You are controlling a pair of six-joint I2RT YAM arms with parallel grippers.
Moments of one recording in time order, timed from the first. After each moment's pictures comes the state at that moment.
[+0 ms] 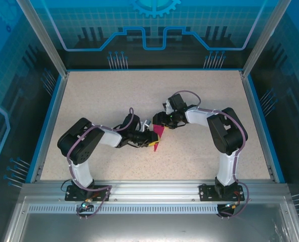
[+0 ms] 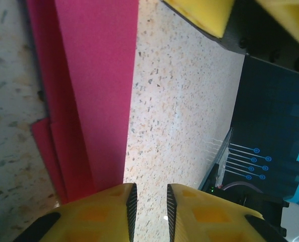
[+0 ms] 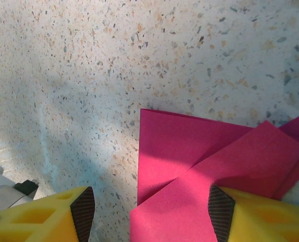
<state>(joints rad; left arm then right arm) -0.55 1.83 0.69 0.42 0.73 -1.03 0.47 1.95 1.16 -0.25 -0.47 0.59</state>
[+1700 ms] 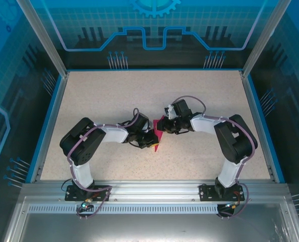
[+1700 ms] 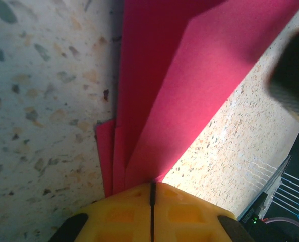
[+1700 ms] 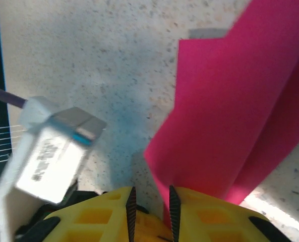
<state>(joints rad) -0.63 1.84 0.86 0.01 0.52 -1.00 0.48 1.81 0.96 -0.12 -0.56 0.64</state>
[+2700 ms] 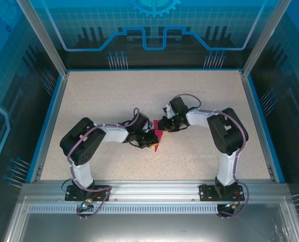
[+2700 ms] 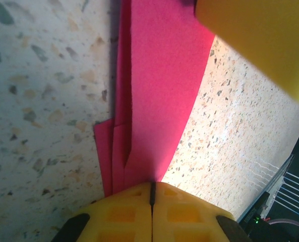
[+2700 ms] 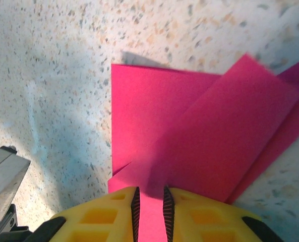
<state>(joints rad) -0.63 1.84 0.86 -0.01 0.52 -0.98 0.45 1.95 1.12 -0.29 -0.51 0.50</state>
